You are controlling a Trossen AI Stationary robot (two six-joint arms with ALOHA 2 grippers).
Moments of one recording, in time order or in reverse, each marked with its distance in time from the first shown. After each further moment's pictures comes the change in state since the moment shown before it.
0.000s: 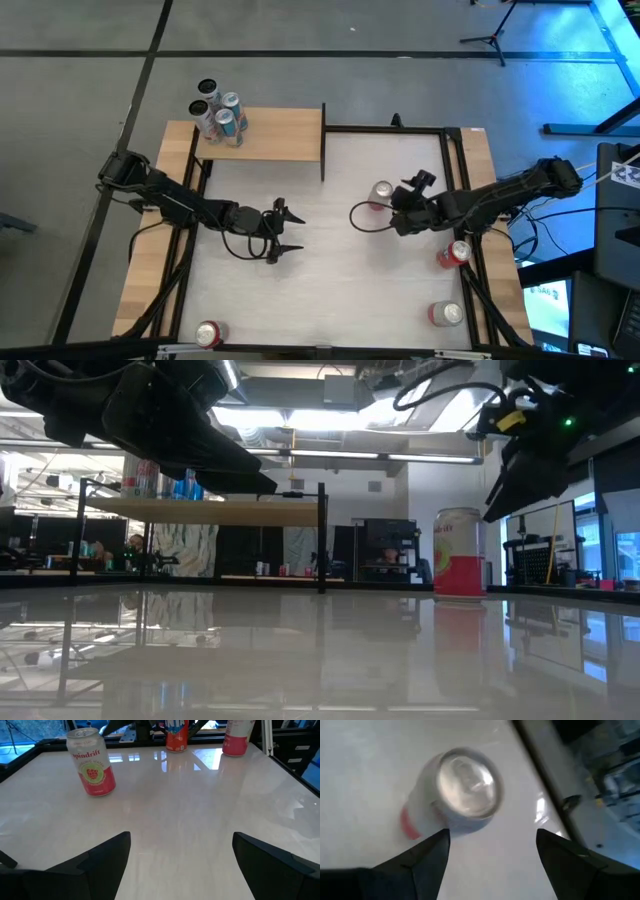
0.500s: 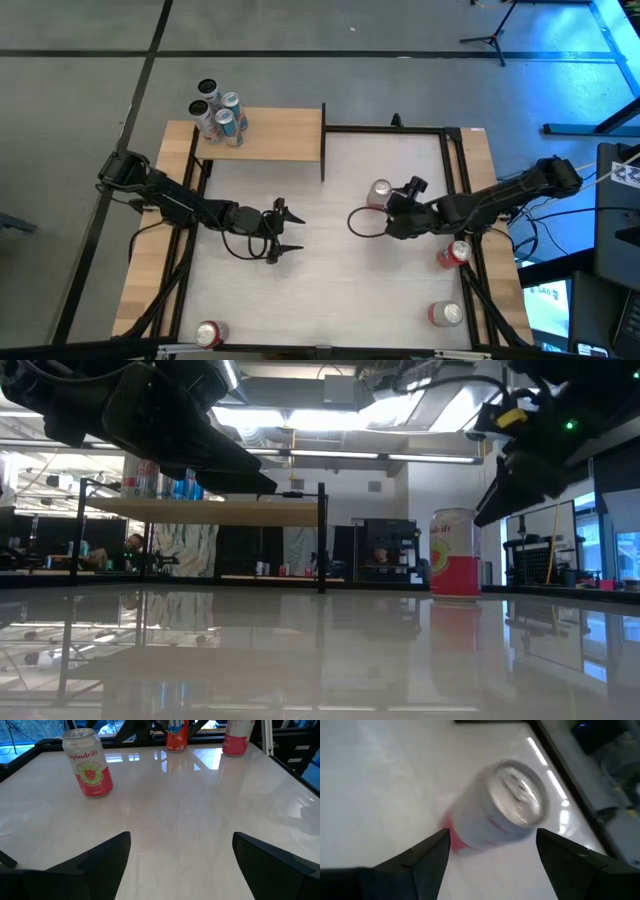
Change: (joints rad) left arm 0.000 0.000 0.000 0.000 0.000 0.000; right arm 0.023 0.000 -0.058 0.203 -0.056 -0.028
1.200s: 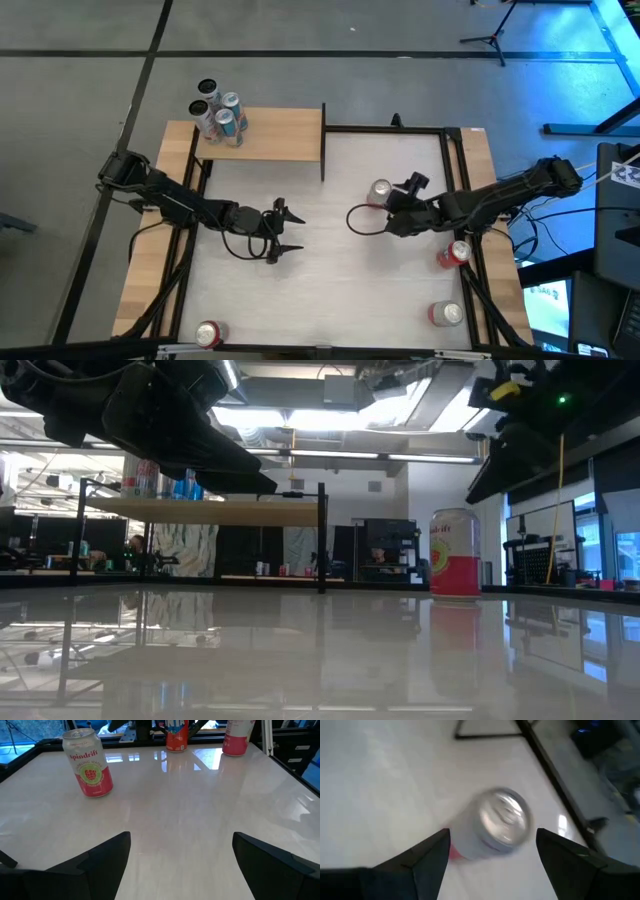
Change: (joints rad) left arm 0.000 0.000 0.000 0.000 0.000 0.000; right arm 0.000 -0.003 0.102 -0.098 0.002 -0.025
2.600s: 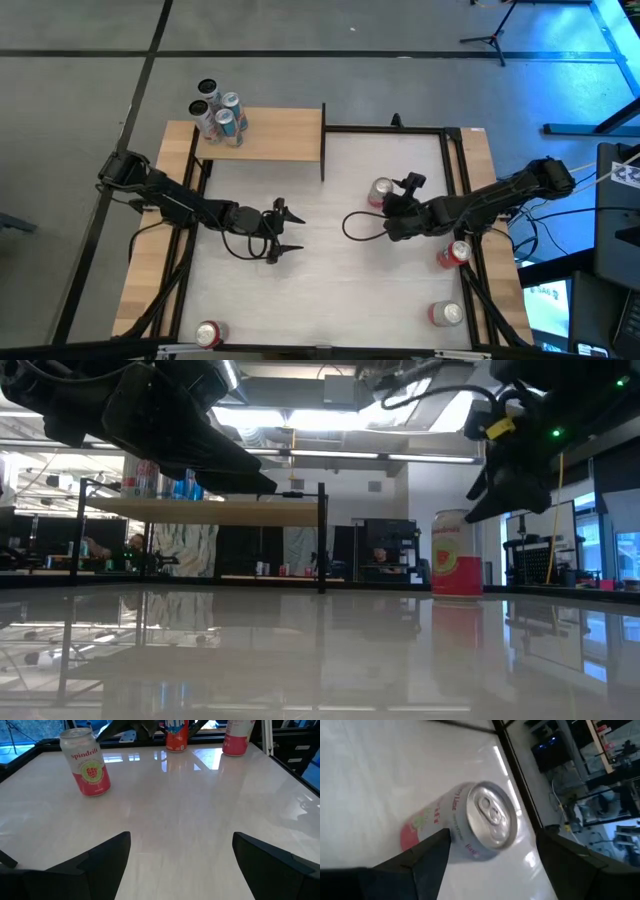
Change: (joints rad) left arm 0.000 0.000 -0.001 0.000 0.000 0.000; right arm -0.008 0.094 -0.050 0.043 0.176 -0.122
